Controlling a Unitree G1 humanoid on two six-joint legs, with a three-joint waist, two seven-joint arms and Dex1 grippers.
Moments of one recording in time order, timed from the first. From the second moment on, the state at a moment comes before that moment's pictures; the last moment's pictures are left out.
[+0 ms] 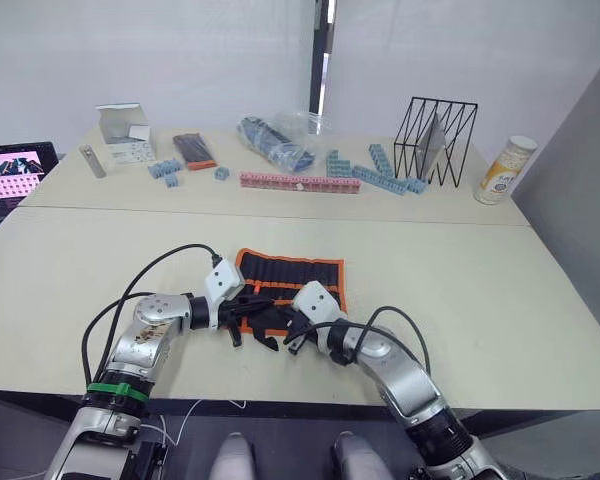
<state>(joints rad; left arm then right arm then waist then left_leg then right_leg) -0.43 0.52 -0.11 0.25 -0.23 0.19 -1.06 -0.31 -0.15 0.40 -0.10 -0.04 0.41 0.46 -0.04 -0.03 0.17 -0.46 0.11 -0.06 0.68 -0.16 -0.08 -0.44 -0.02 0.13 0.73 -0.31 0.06</state>
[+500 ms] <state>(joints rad) -0.43 0.55 -0.10 0.27 -0.25 0.16 -1.08 -0.22 -0.26 0.29 -0.21 0.01 0.42 0.47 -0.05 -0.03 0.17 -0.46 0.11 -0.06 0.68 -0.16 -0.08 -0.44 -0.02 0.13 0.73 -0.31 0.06</state>
